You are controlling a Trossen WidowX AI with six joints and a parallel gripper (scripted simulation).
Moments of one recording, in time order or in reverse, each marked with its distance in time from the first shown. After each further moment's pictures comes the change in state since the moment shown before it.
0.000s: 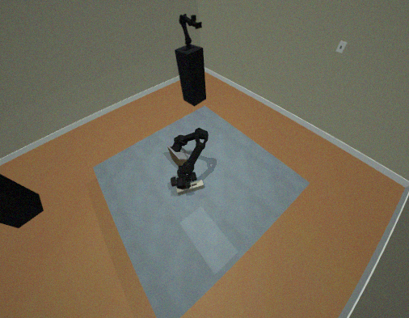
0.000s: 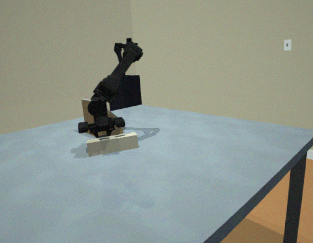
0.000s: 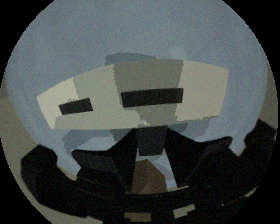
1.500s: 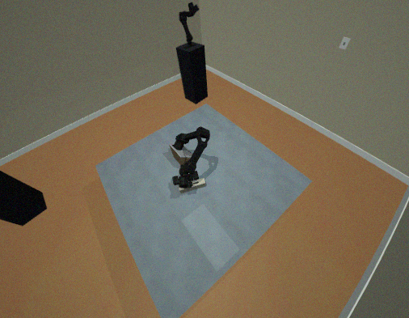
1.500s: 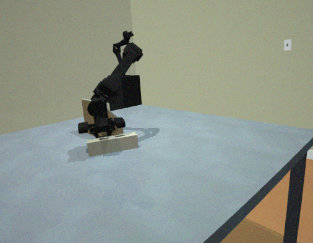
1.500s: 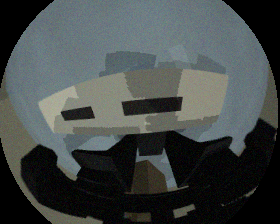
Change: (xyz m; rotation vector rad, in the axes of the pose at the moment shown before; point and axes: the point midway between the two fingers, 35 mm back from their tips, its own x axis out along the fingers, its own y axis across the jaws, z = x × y) arm -0.002 0.001 0.007 0.004 0.005 0.001
